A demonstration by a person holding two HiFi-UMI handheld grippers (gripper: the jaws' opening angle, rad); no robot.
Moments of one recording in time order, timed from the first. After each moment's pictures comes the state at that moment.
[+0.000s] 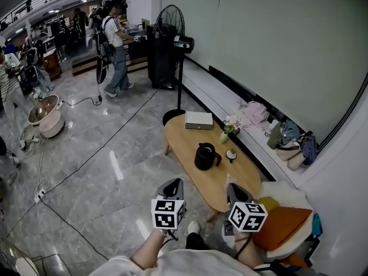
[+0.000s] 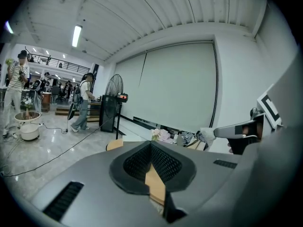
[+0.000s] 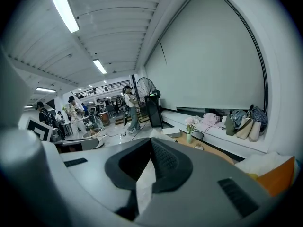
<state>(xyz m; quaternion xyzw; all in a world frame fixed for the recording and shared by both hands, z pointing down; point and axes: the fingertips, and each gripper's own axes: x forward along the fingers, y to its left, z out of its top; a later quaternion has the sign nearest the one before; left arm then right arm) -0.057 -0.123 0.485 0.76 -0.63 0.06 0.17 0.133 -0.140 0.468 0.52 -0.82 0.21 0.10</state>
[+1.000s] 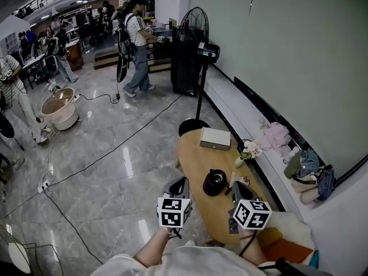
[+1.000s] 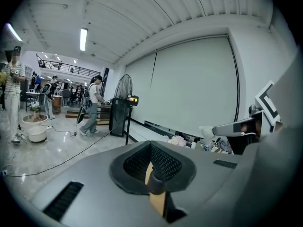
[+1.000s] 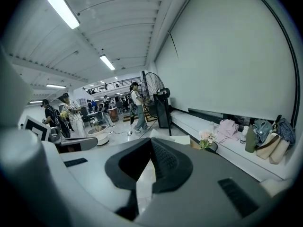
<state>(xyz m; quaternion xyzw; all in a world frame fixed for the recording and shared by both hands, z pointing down) -0.095 -0.271 0.483 0.71 -0.68 0.06 0.17 0.086 -0.320 0.463 0.45 -0.86 0.19 0.12</state>
